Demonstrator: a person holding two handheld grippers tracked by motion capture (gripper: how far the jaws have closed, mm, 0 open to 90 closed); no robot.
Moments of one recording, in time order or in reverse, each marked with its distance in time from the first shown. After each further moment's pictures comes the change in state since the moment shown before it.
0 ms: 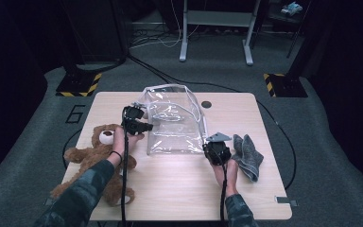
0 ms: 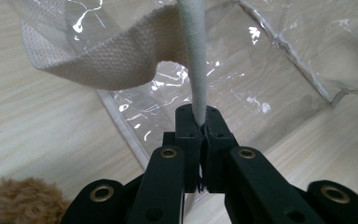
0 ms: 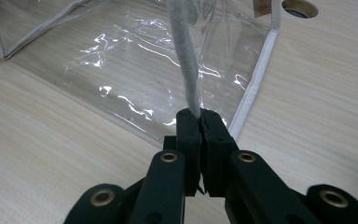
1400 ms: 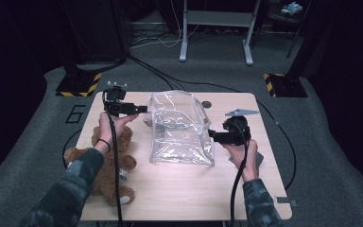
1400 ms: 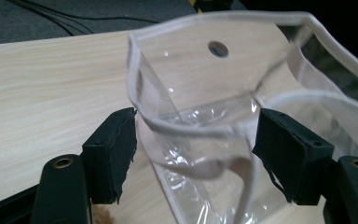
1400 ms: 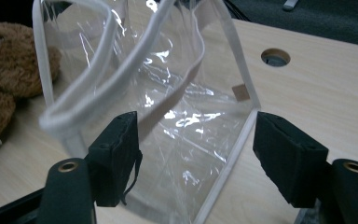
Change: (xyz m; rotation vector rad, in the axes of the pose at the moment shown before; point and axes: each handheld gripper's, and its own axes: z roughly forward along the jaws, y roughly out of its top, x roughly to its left) left arm 0.032 0.045 -0.062 -0.155 0.005 -0.156; right arm -0.046 0.083 -0.074 -0.022 0.120 0.094
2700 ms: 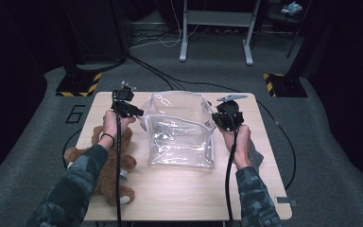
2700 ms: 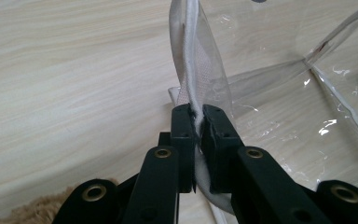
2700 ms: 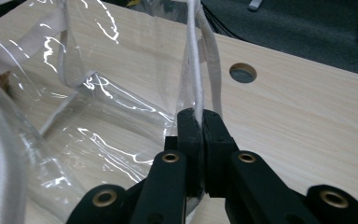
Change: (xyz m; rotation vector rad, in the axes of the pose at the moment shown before) left arm -0.001 -0.004 0.027 0.201 0.066 0.067; right arm 0.000 0.031 0.020 0.033 -0.145 -0.007
